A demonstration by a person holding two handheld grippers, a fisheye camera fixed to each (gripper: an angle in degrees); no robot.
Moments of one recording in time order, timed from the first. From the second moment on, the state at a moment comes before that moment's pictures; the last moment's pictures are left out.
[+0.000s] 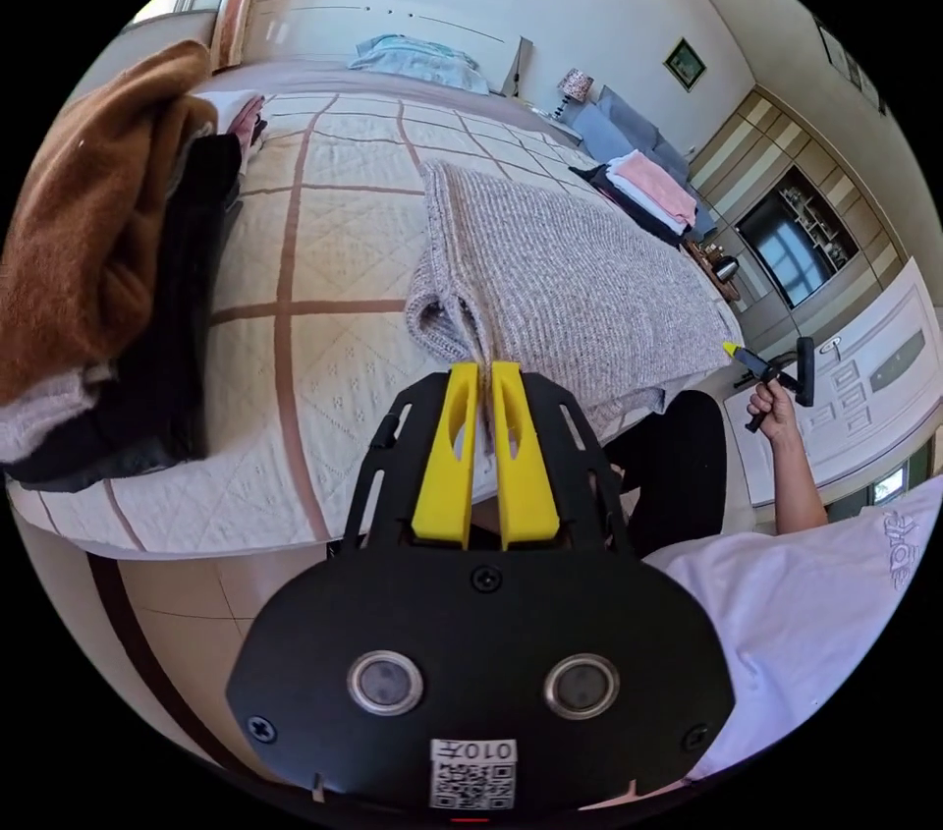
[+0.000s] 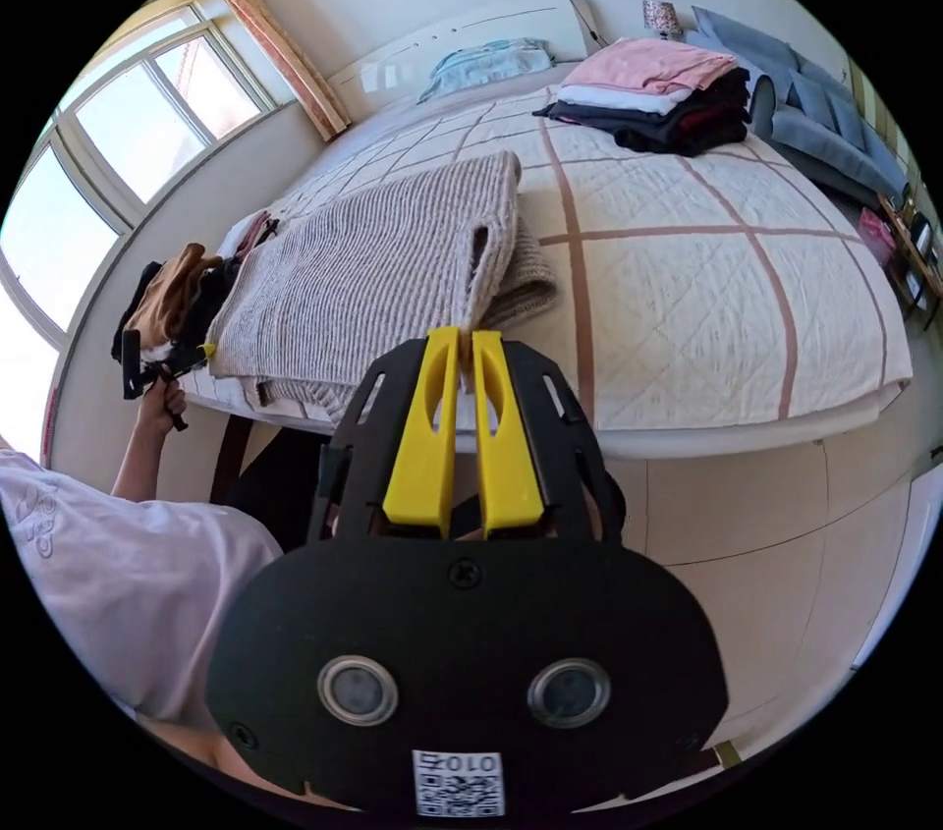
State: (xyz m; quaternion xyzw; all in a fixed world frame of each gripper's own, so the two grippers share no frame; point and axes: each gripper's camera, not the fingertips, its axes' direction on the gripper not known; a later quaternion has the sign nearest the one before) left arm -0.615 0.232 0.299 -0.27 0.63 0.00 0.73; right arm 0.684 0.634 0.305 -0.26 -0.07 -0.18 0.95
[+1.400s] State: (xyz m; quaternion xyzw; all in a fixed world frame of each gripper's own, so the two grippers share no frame) left arm -0.640 0.237 0.443 -0.28 0.73 -0.23 0.58; right arm 0.403 0.777 0.408 -0.20 -0.10 -0.38 0.90
